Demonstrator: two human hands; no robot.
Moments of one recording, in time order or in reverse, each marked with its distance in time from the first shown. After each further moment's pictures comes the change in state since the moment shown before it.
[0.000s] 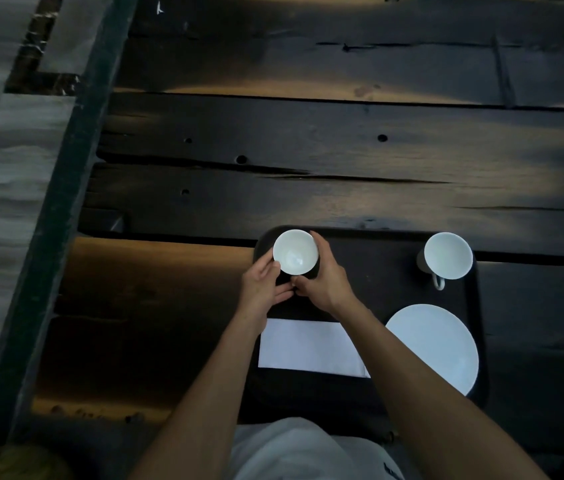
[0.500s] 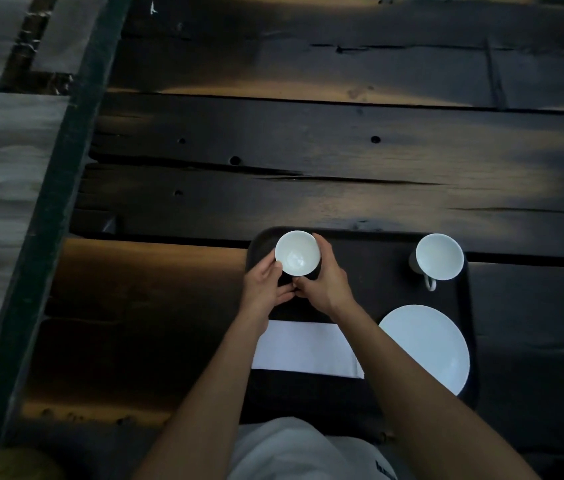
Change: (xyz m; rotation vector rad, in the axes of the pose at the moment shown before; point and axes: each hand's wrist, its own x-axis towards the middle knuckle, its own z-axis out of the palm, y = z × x) left_hand -0.003 -0.002 0.017 -0.009 -0.007 -0.008; right_hand -0.004 0.006 -0.009 0.059 0.068 0.001
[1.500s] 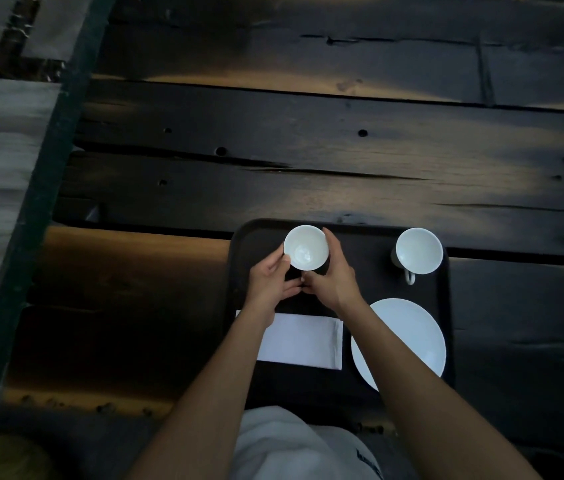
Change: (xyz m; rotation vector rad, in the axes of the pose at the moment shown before) left_hand -0.007 -0.016 0.043 0.003 -0.027 0.004; right_hand -0.008 0.021 -0.042 0.021 0.020 0.068
